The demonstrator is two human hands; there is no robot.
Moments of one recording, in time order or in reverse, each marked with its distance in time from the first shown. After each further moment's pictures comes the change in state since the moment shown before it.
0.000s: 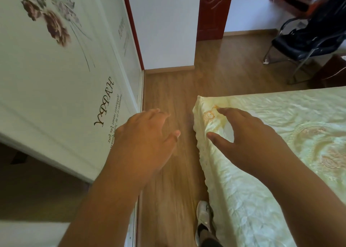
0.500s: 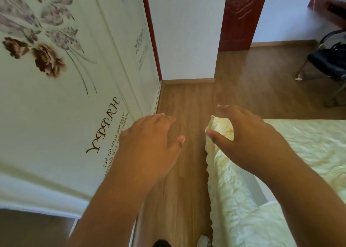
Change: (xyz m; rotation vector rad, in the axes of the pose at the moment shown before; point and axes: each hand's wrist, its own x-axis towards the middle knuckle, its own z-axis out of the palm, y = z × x) left_hand 0.142 0.070 -0.009 0.029 0.072 -0.100; right_hand 0.181 0.057 -0.048 0.052 -0.001 -0.158
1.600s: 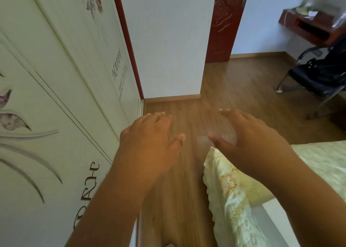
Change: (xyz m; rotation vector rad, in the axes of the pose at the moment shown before) left_hand 0.351 -0.100 -0.025 -0.041 -0.034 0.131; right_hand 0.315 -0.063 0.011 -0.099 0.055 0.108
